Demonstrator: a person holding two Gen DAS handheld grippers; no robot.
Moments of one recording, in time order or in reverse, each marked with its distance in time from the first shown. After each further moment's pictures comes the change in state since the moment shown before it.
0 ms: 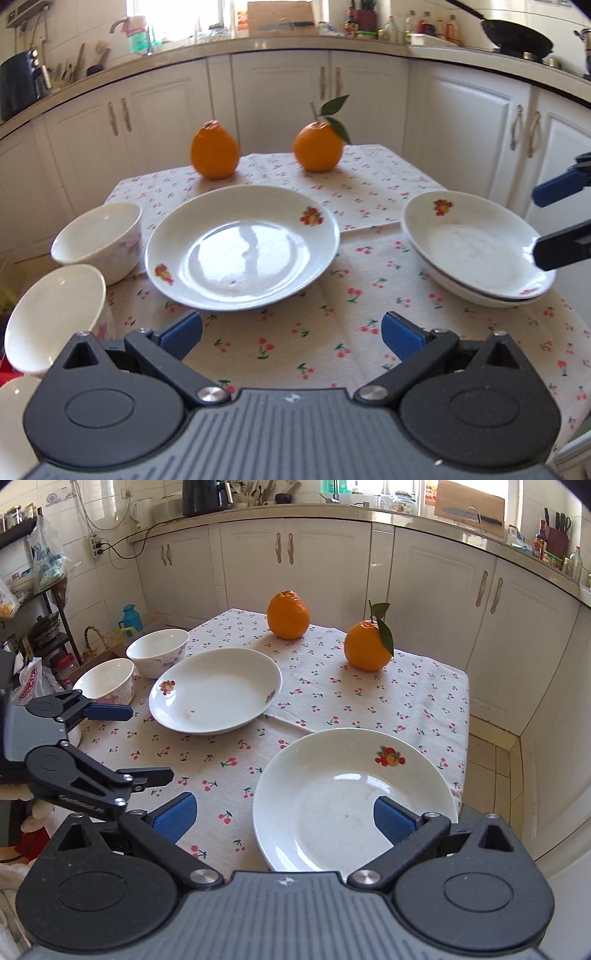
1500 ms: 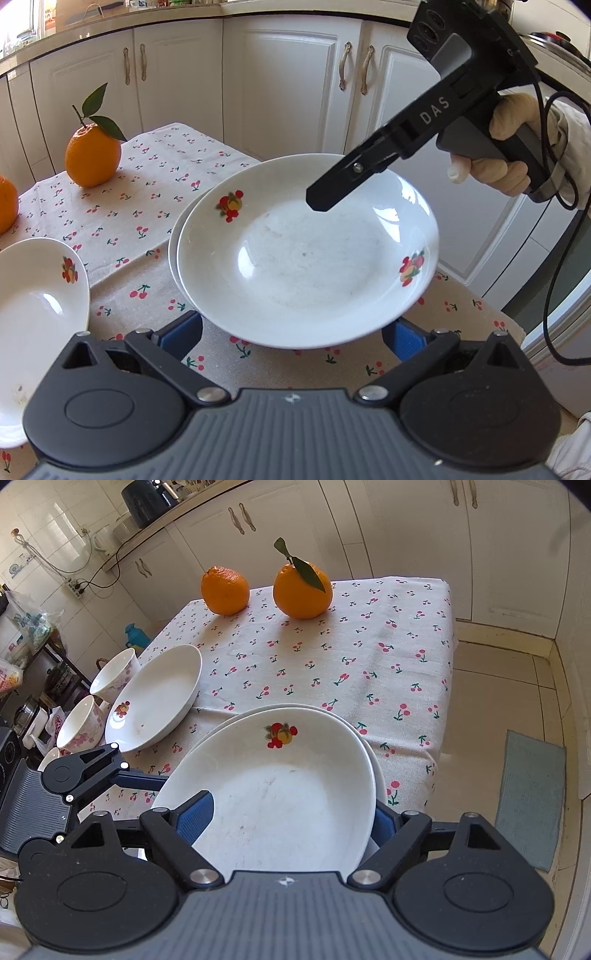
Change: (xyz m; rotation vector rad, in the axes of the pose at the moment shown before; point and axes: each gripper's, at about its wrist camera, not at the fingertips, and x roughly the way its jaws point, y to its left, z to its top) left arm 0.042 -0.102 0.034 0.335 0.111 -0.517; right arm 0.052 -0.148 -0.008 0.292 0.140 0.206
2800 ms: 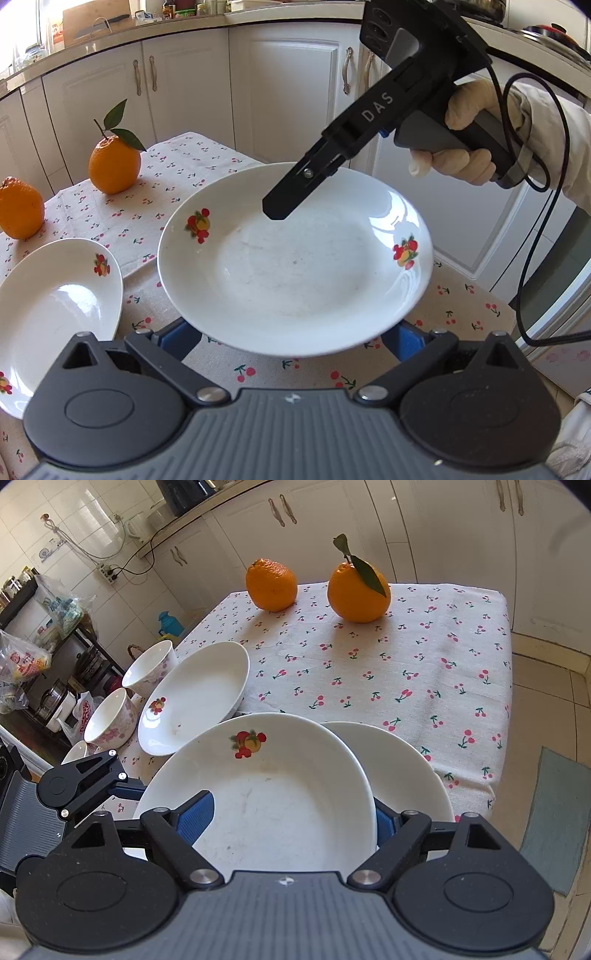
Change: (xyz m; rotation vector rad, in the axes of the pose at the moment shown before) left arm -0.030 -0.010 -0.009 0.027 -0.012 0.054; right arm 0.021 0.023 0.019 -0.061 0.022 0.099
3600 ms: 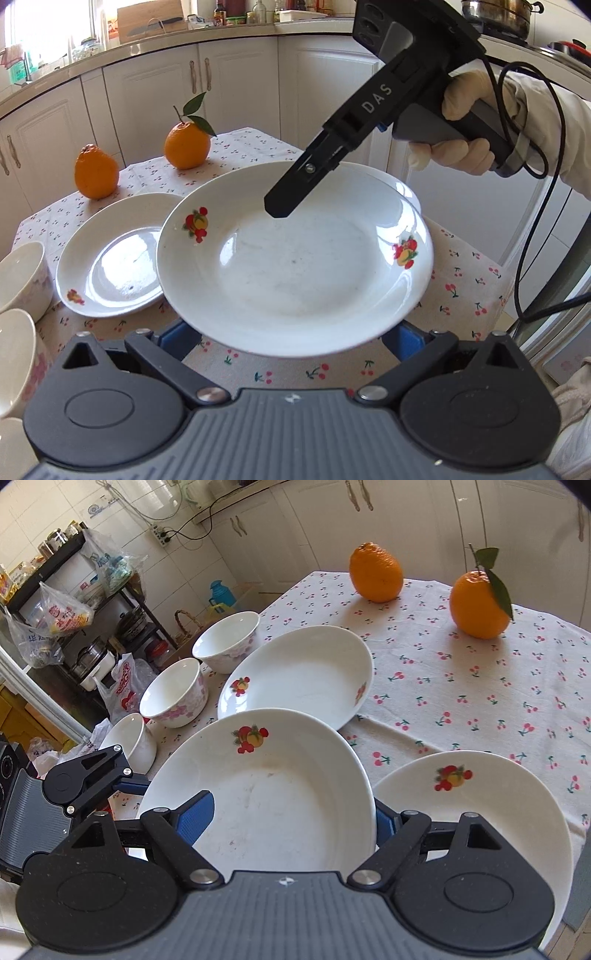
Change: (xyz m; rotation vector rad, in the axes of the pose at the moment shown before) left arm -0.069 0.010 -0.048 -0.072 -0.026 0.118; right arm 0.028 0.086 0.015 -0.137 0.063 0.087
